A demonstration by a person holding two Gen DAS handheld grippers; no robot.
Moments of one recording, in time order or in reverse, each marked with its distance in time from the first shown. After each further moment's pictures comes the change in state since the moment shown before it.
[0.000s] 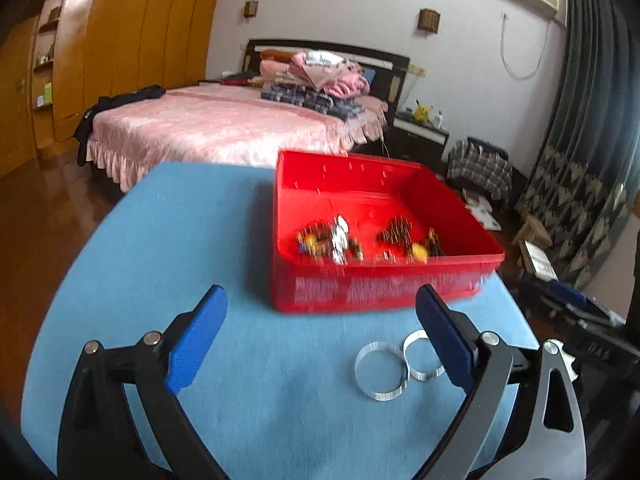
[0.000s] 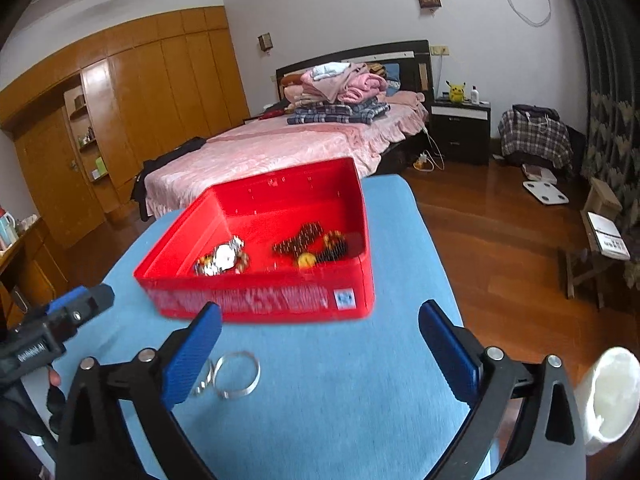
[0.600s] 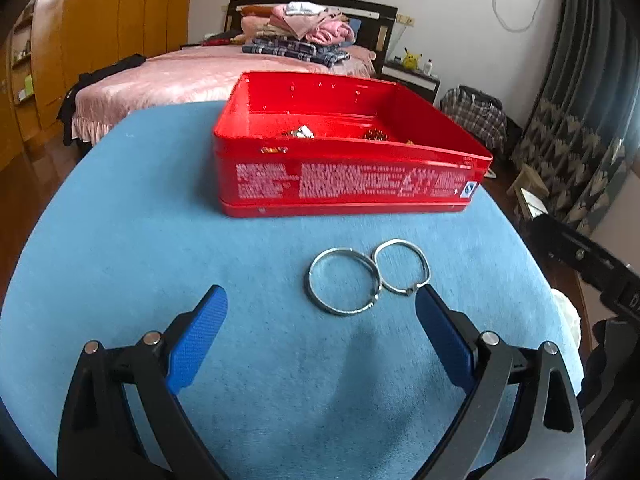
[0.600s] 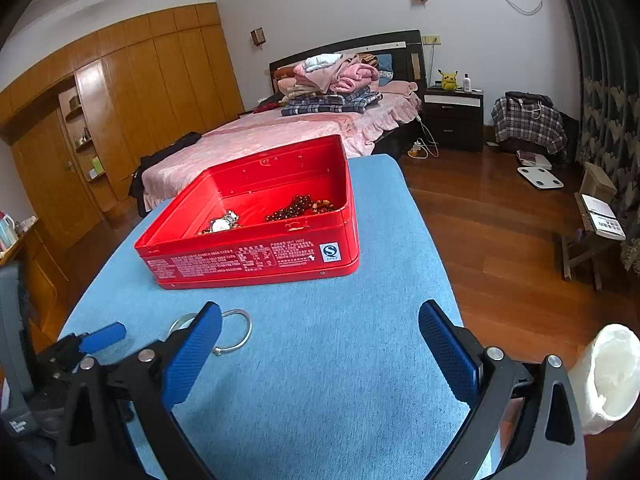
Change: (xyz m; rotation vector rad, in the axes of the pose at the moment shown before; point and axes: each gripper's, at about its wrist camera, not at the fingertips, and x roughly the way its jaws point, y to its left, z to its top) left arm 0.023 -0.030 -0.050 0.051 0.168 -0.006; right arm -0.013 -0.008 -0.024 0.027 0.020 -0.006
